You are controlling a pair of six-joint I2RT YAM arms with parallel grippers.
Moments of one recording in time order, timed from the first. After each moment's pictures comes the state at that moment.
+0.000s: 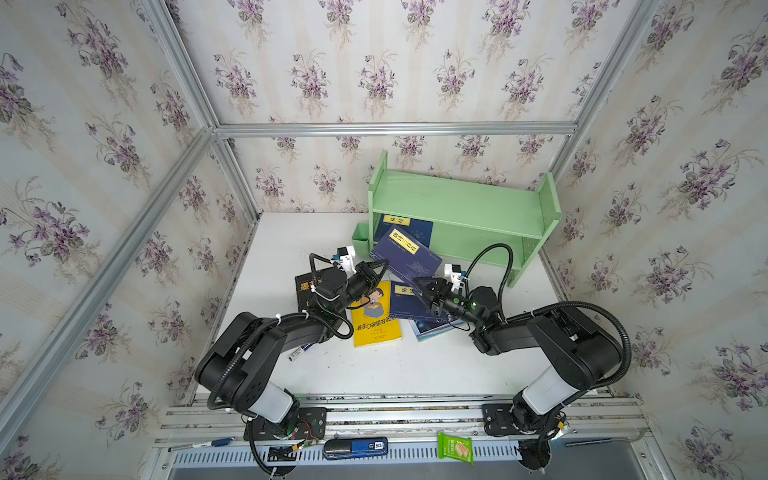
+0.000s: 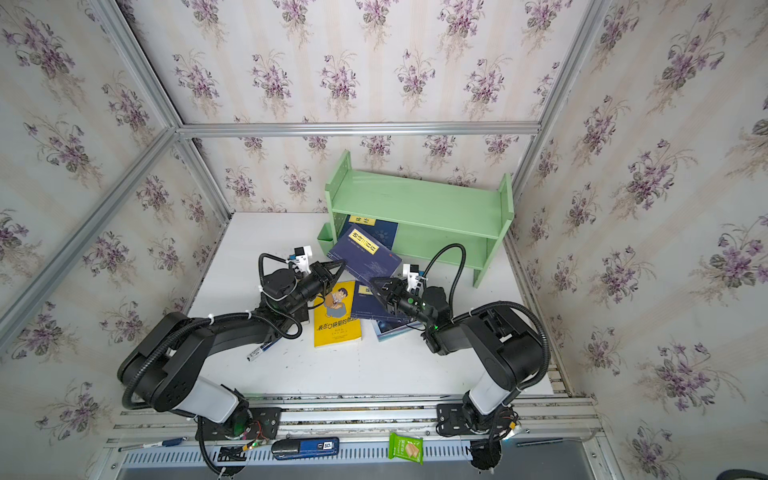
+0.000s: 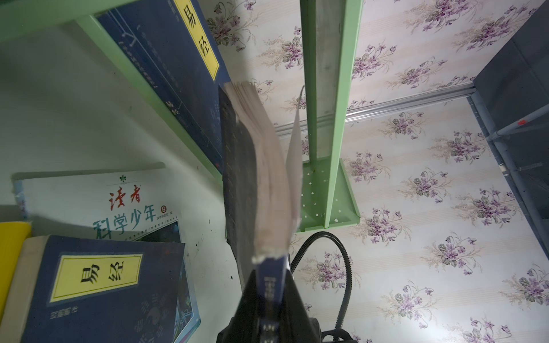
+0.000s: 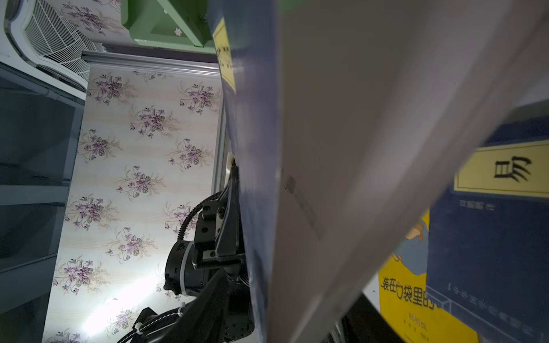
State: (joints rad) left arm -0.50 1.57 0.60 0.96 0.29 -1.34; right arm 0.49 1.64 0.40 1.25 -0.52 1.48
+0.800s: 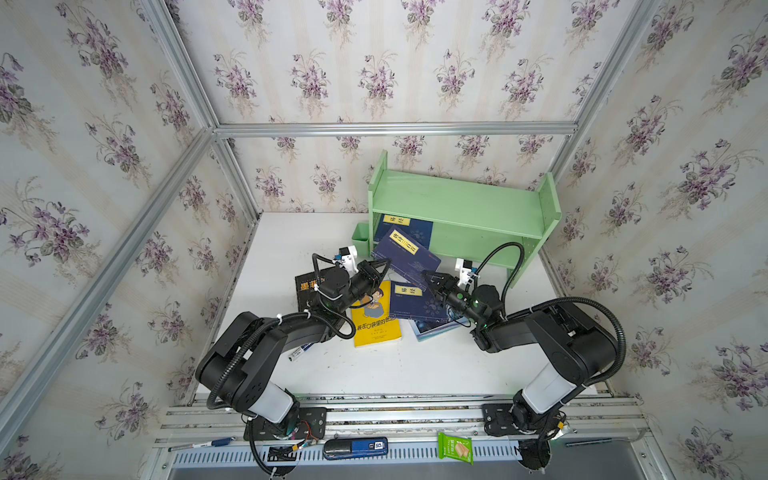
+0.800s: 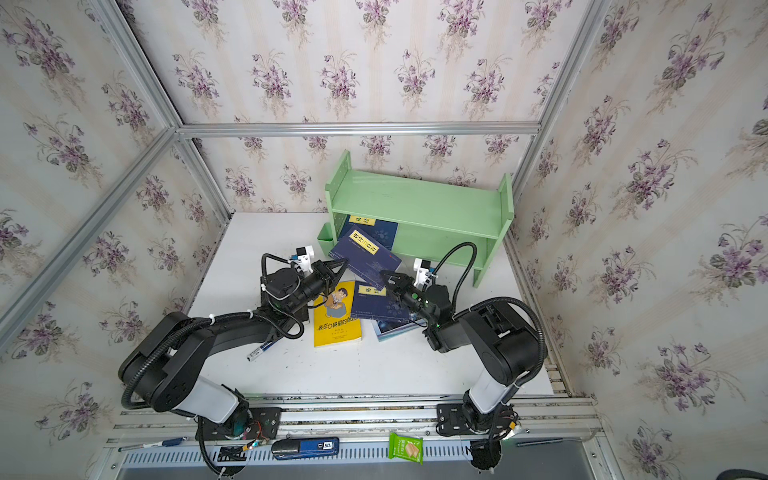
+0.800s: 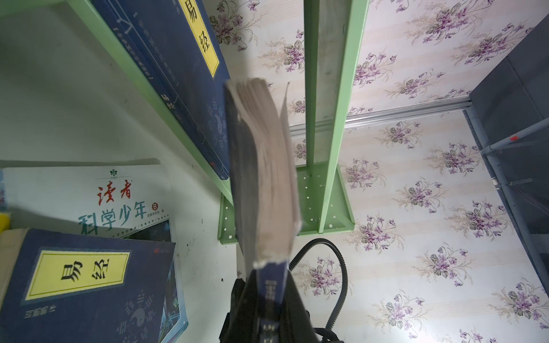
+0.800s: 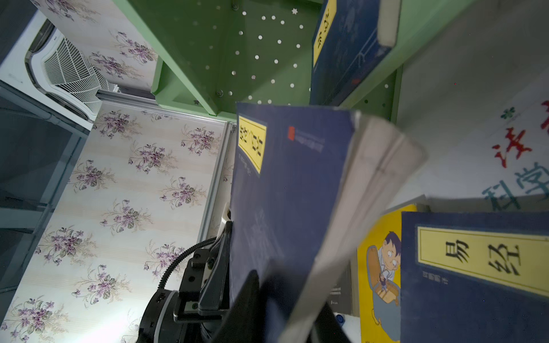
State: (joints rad) left arm -0.52 1.54 0.62 0.91 0.25 -1.38; right arm 0.43 1.65 0.41 1.29 -0.38 1.39
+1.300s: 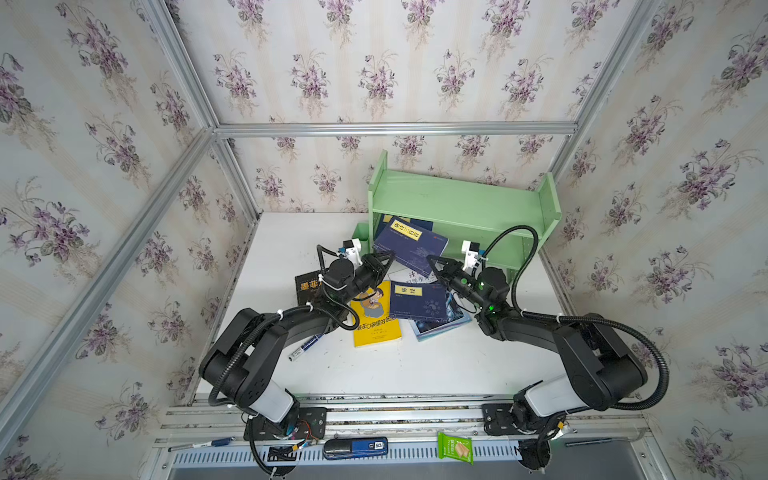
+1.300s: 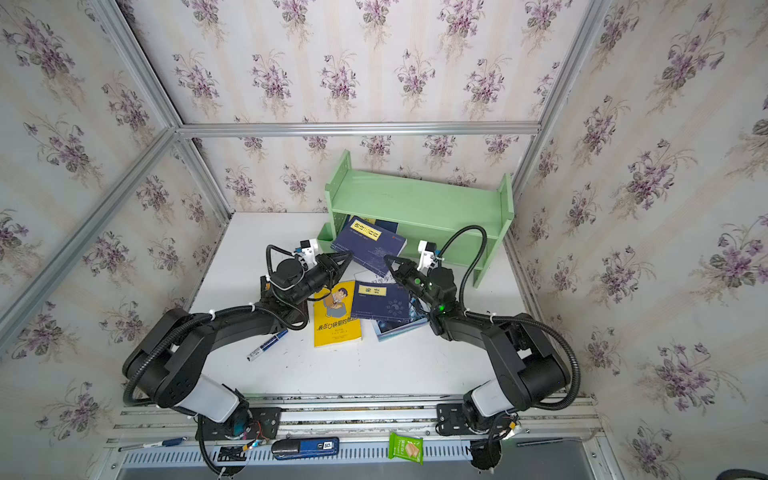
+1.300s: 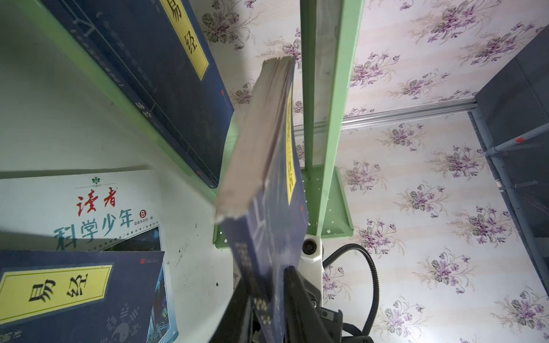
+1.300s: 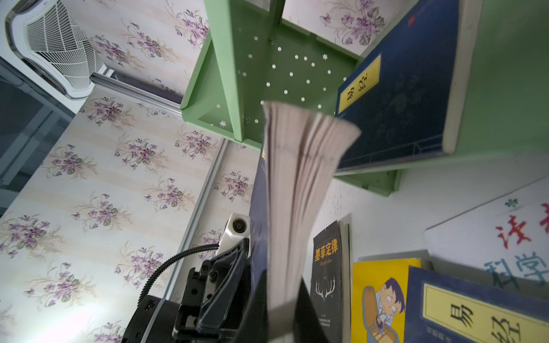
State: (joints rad) left arm -0.52 1.58 0.73 0.82 0.26 -1.38; right arm 0.38 1.49 0.57 0.93 -0.39 1.19
